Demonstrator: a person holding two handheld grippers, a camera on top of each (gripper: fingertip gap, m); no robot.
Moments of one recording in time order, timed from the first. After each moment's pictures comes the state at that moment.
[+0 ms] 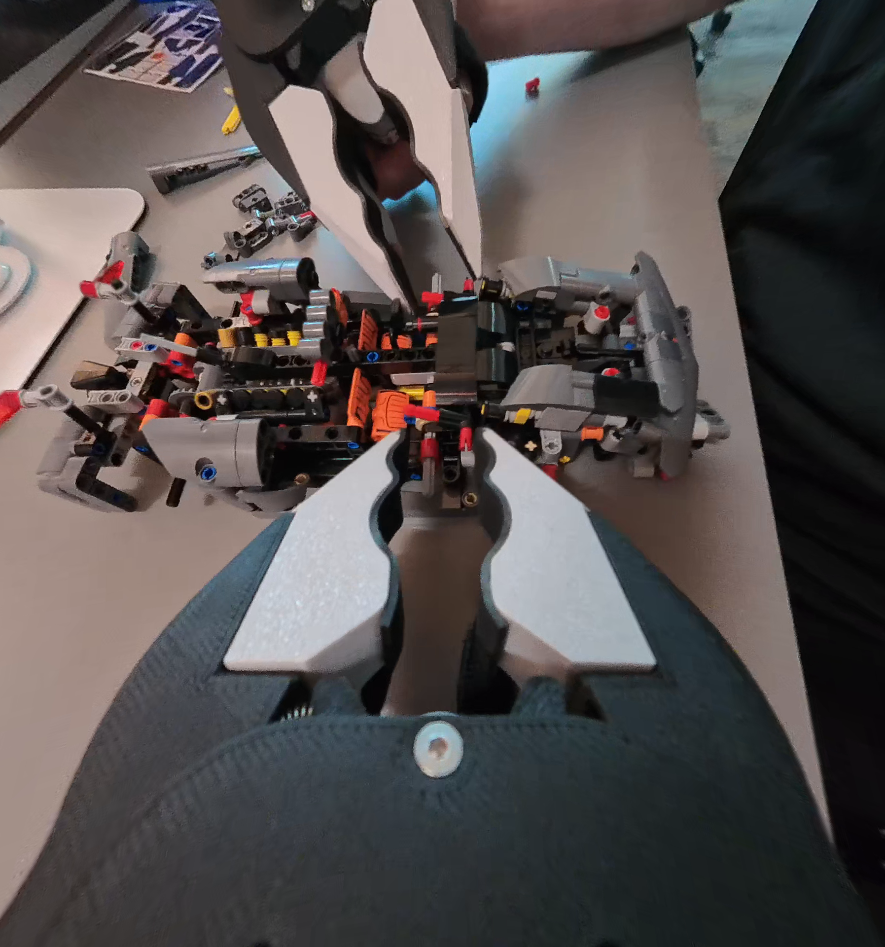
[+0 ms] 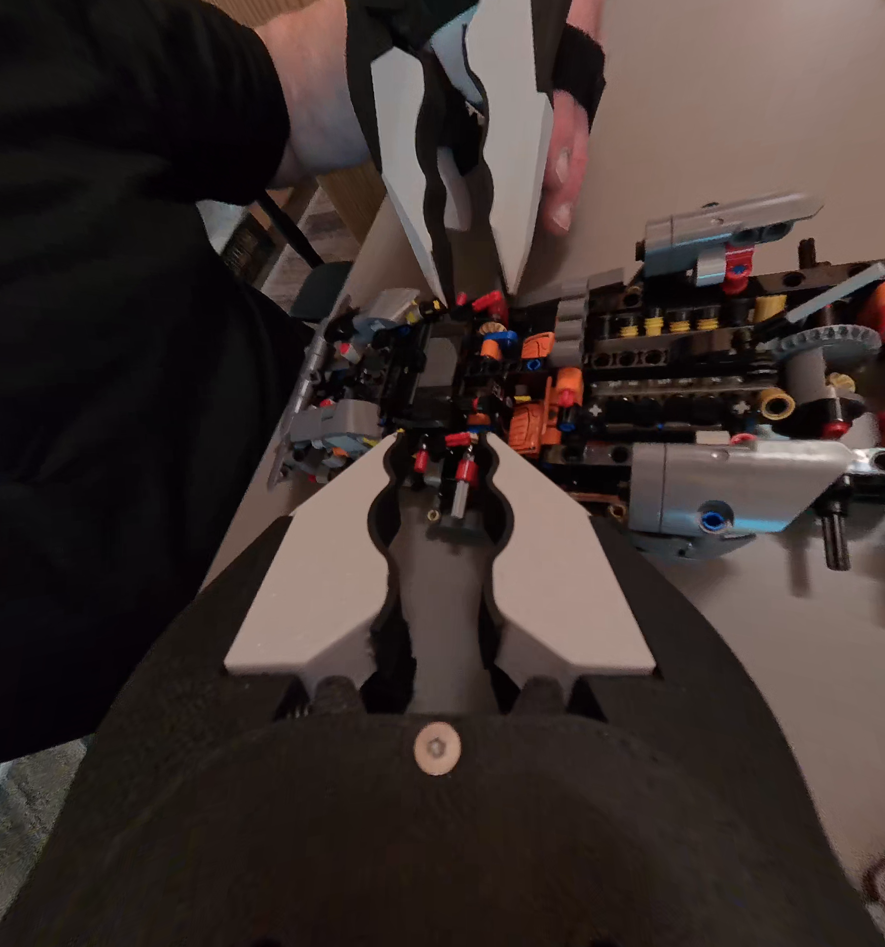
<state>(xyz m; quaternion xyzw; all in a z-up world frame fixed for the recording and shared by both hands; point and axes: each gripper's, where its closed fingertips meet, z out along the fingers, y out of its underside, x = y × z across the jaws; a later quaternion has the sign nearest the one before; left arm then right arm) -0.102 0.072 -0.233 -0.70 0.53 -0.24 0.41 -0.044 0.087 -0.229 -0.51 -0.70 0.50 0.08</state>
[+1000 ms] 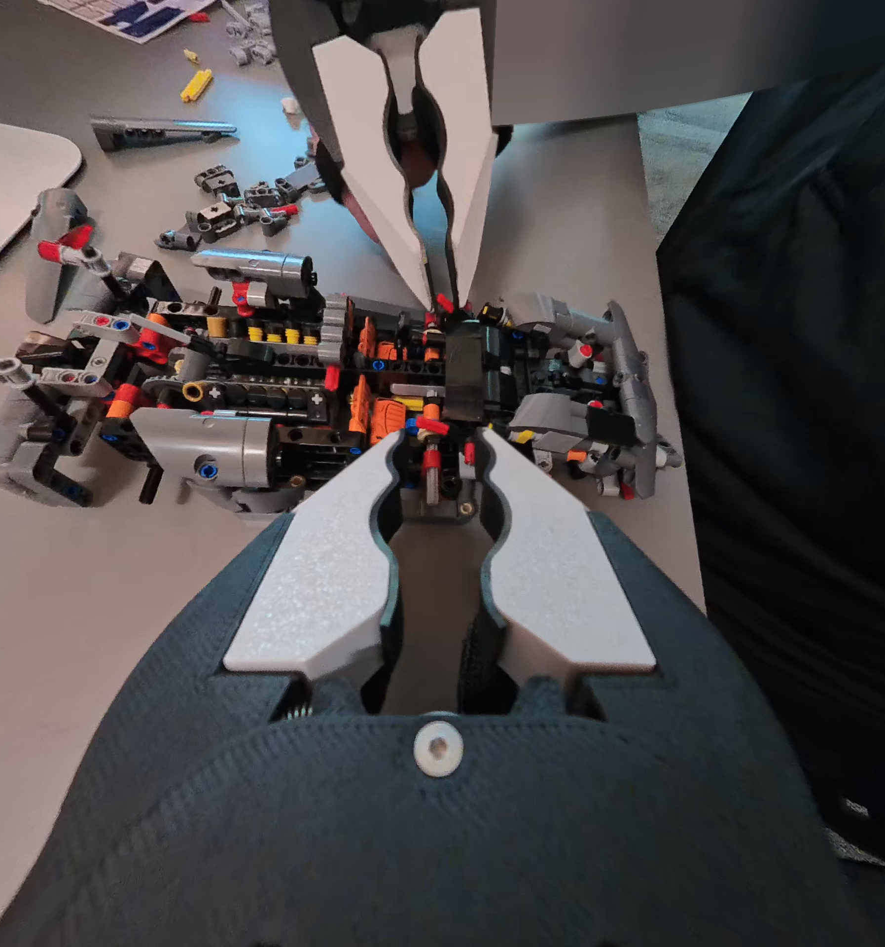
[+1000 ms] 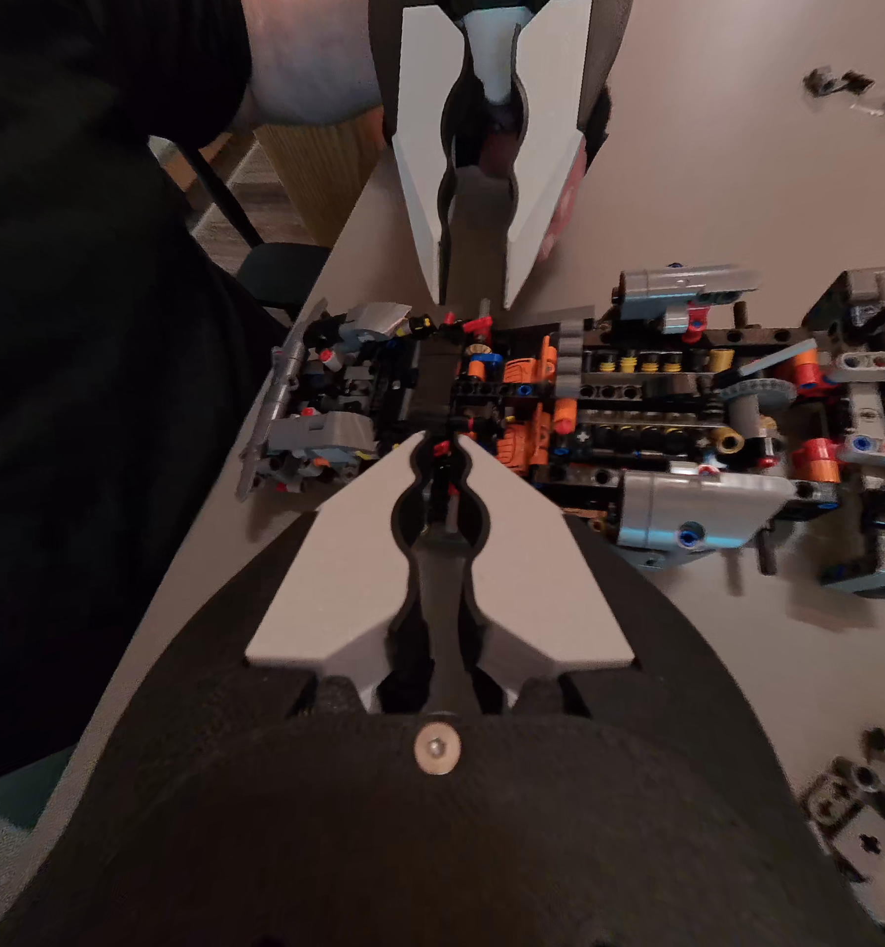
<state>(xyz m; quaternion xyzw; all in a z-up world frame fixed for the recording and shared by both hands) -0.096 0.071 -0.223 -0.72 0.49 -0.32 0.36 -0.042 0.084 -0.222 -0.49 -0.73 0.45 0.16</state>
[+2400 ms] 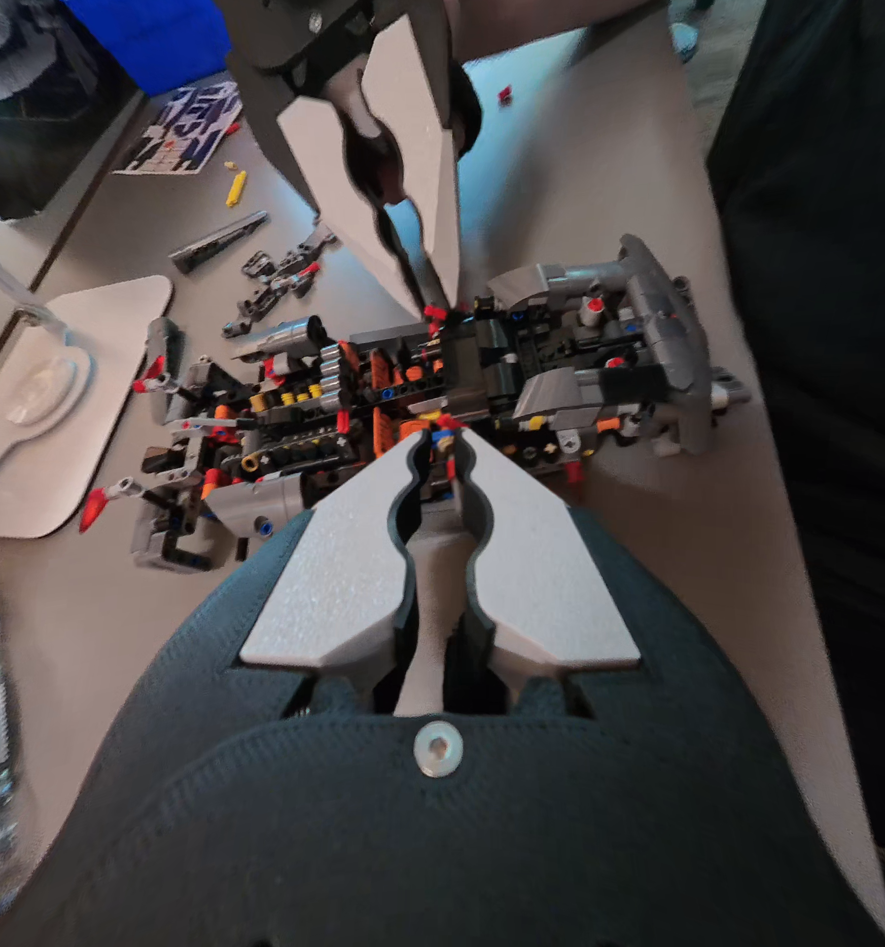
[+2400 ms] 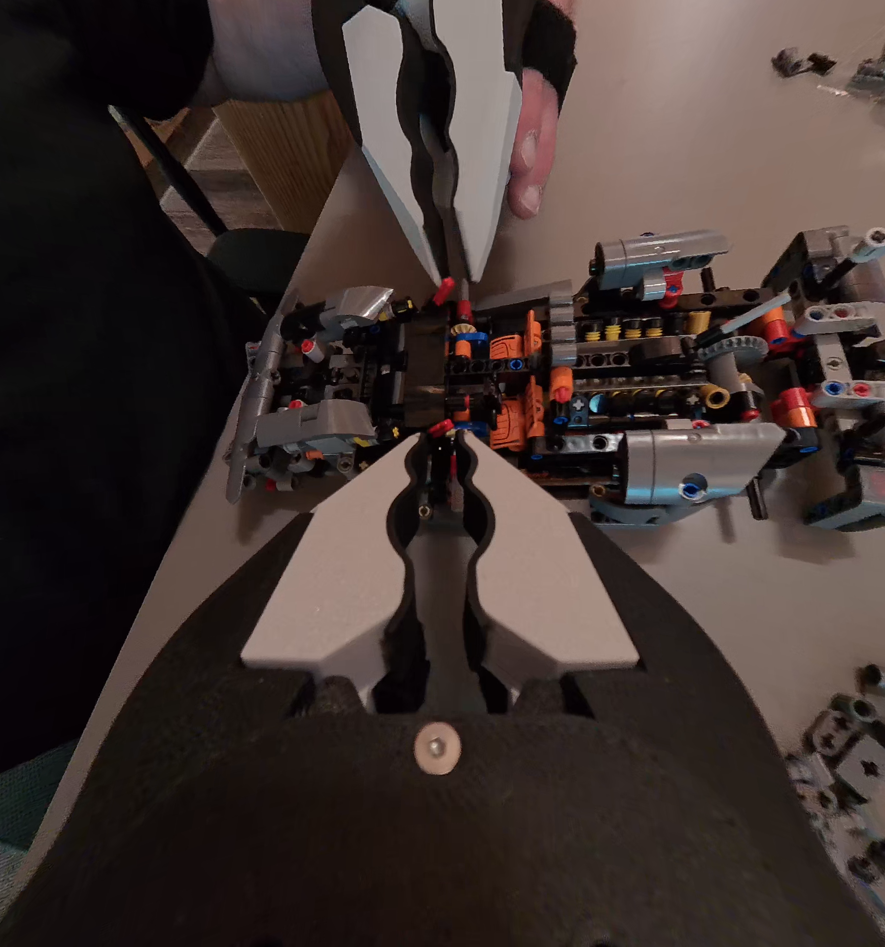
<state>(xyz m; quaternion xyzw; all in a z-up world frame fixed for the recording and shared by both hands) -0.089 0.069 -0.220 -0.66 0.58 -0.18 0.44 -0.033 0.085 -0.226 -0.51 -0.72 0.43 0.18</state>
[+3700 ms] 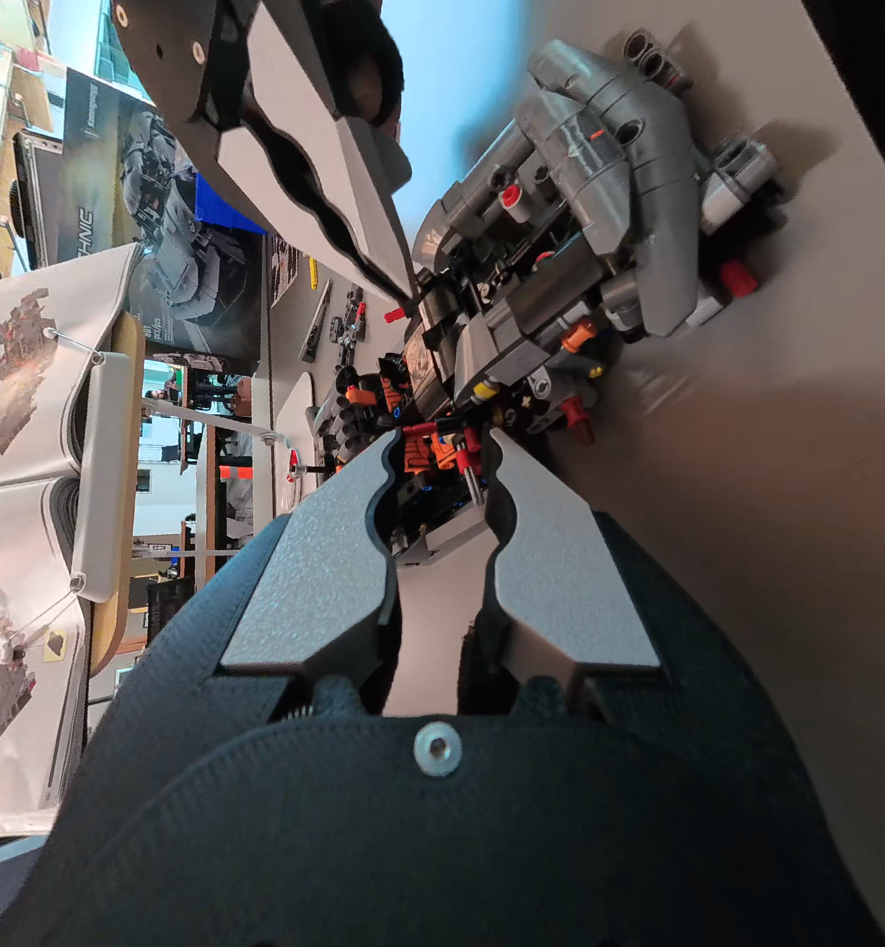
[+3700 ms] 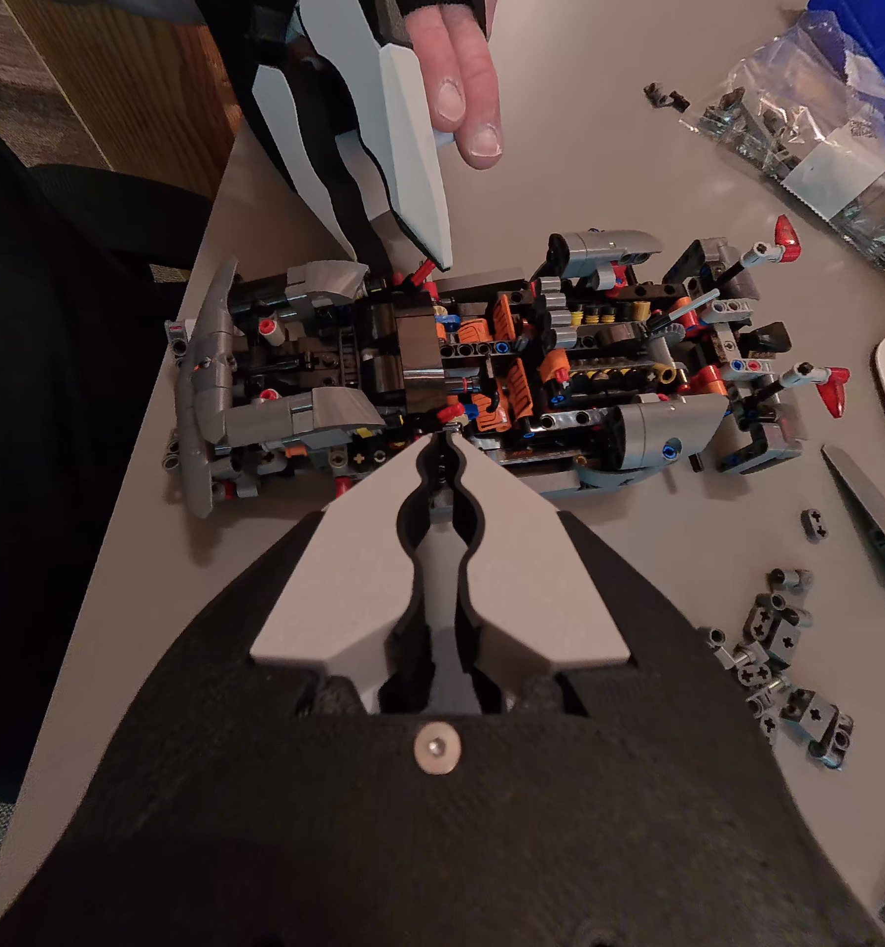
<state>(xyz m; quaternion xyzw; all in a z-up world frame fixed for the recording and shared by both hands) -0.082 0.063 -0.228 -0.47 0.71 0.11 0.51 -0.025 0.084 -0.230 -0.54 -0.72 0.32 0.31</state>
